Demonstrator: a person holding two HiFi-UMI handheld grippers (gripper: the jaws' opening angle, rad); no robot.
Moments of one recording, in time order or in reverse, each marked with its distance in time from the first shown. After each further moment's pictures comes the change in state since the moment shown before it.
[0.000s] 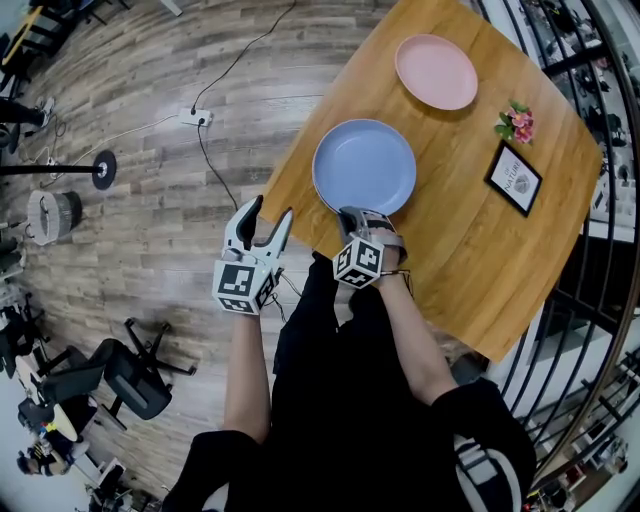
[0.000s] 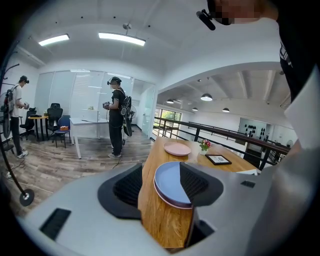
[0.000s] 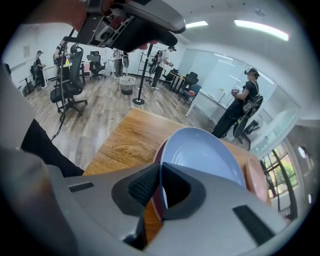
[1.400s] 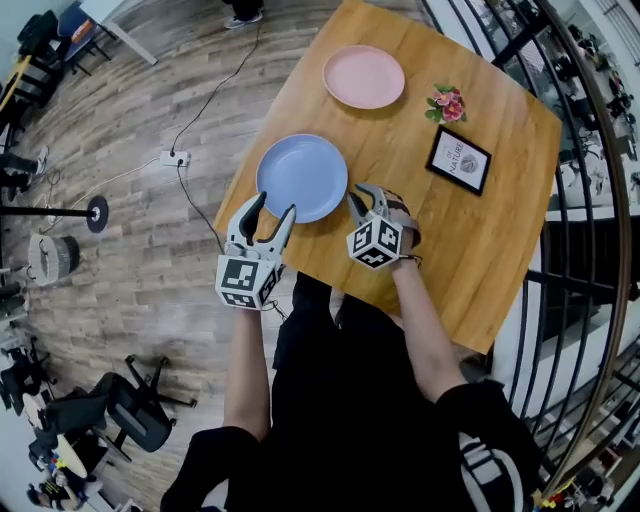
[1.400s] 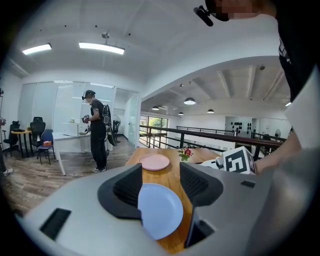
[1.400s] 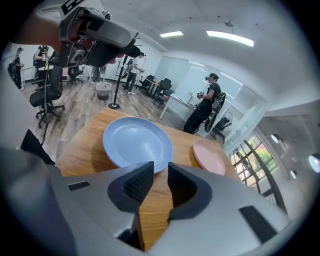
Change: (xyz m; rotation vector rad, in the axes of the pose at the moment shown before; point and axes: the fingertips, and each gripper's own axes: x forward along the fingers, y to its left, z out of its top) left arm 0.044 -0.142 0.042 0.125 -0.090 -0.125; right arm -0.110 -0.131 -0.101 0.144 -0.062 -0.239
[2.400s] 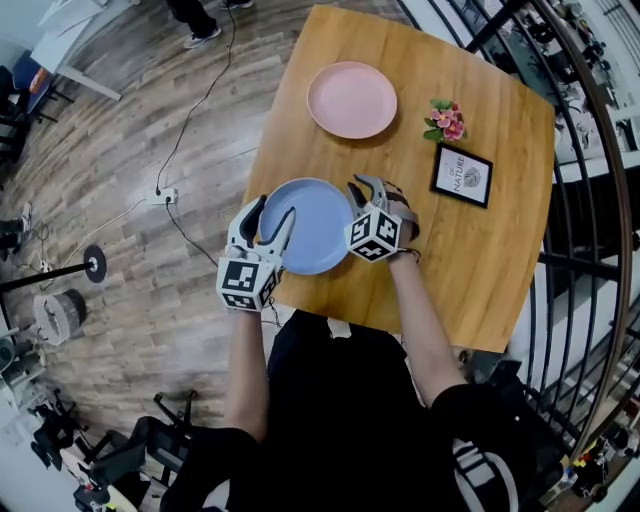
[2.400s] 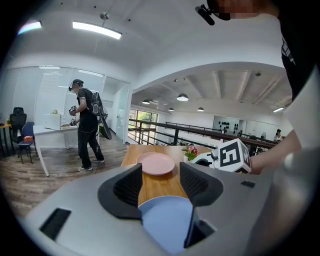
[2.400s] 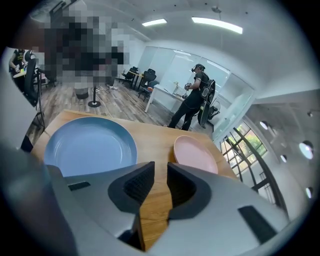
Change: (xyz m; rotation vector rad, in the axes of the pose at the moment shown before) left arm 0.117 0.081 0.007 -0.014 0.070 -0.165; right arm 0.090 -0.094 0.025 0.120 0.102 -0.106
